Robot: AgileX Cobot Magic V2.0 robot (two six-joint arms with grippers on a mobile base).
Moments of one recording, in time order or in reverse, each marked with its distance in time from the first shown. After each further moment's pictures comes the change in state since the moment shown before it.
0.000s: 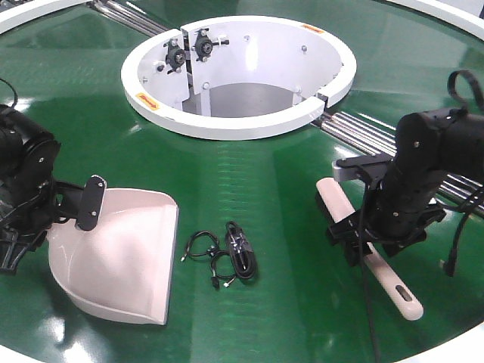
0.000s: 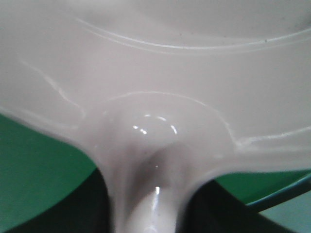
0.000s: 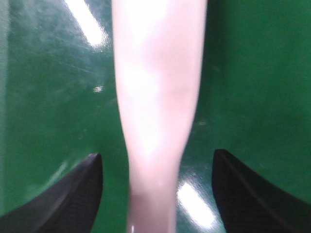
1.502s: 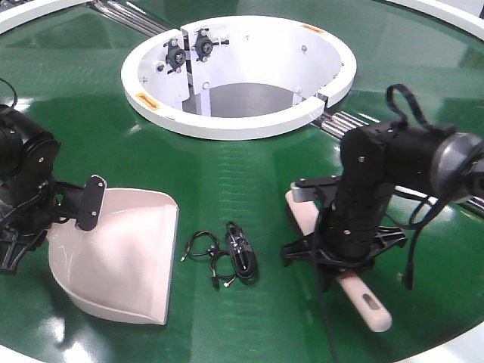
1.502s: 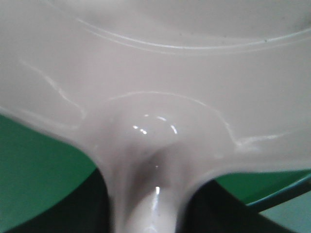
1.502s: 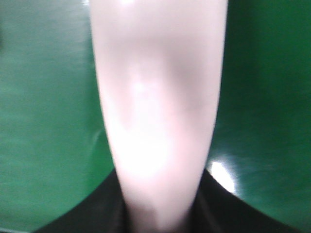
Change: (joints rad) left arm 0.000 0.000 0.000 0.000 0.000 0.000; right arm 0.191 0.030 -0.037 0.044 0.104 0.215
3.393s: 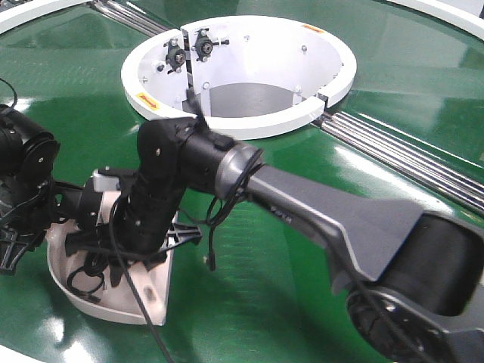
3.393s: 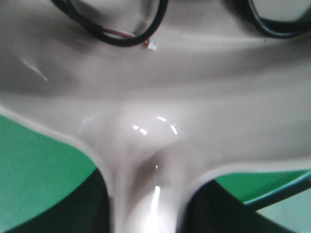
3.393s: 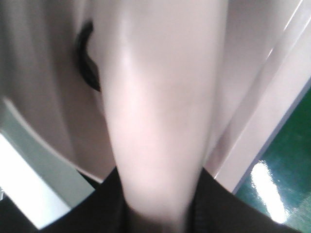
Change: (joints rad) left arm 0.000 0.000 0.000 0.004 0.002 0.001; right arm 0.382 0.498 -0.864 0.311 0.107 0.127
